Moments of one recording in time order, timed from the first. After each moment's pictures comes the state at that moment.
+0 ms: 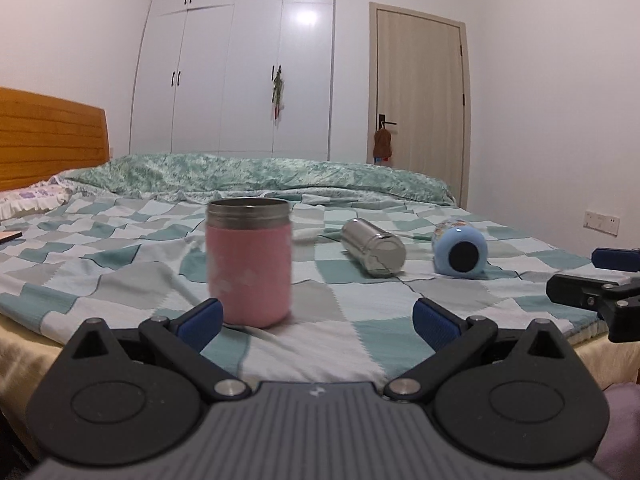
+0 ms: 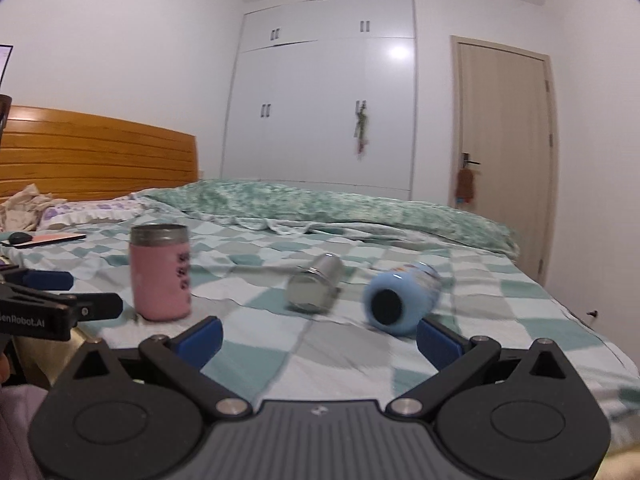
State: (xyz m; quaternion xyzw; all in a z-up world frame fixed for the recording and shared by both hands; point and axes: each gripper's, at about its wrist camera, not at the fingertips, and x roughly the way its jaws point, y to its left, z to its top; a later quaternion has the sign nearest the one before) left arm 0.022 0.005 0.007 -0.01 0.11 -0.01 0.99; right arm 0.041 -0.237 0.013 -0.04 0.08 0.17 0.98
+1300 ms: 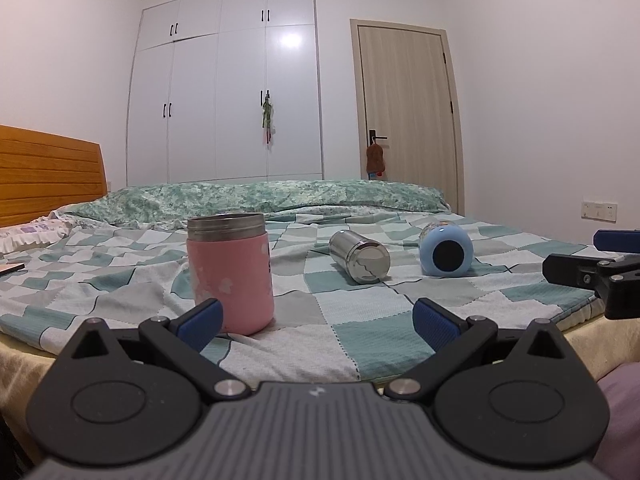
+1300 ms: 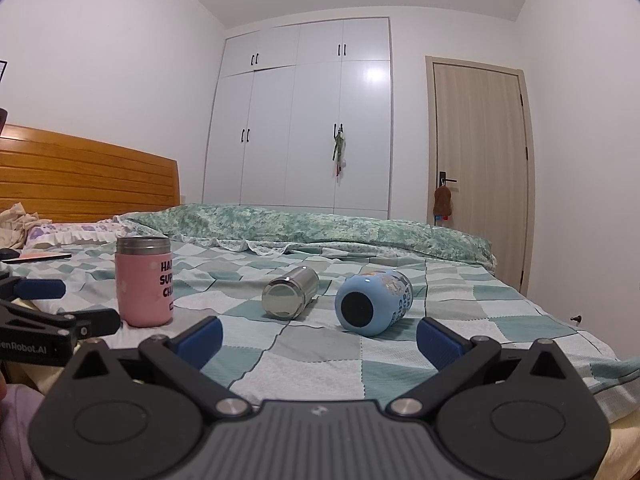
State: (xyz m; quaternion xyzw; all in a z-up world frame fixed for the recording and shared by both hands) left arm 0.008 -0.016 -0.003 0.03 0.07 -0.01 1.00; right arm 0.023 -0.251 -0.003 -0.03 0.04 0.15 0.99
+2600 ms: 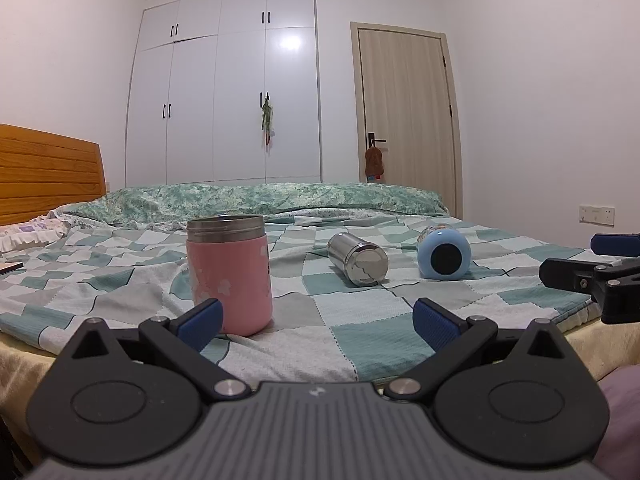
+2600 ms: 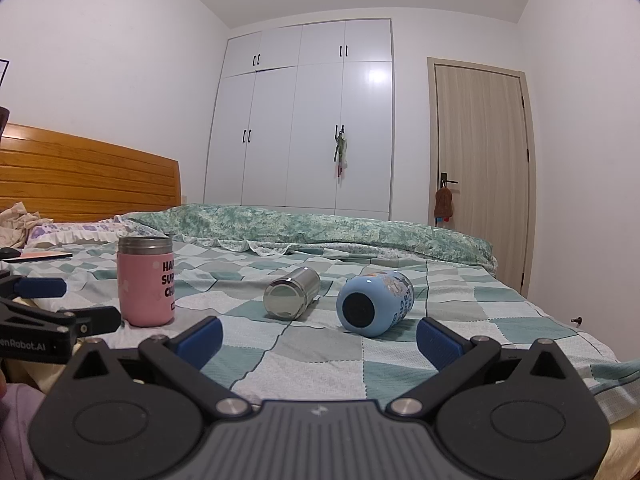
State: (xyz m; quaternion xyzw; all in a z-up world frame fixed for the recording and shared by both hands) left arm 0.007 -0.017 -0.003 0.03 0.07 -0.01 1.00; right arm 0.022 -0.250 -0.004 -0.03 0.04 0.15 0.99
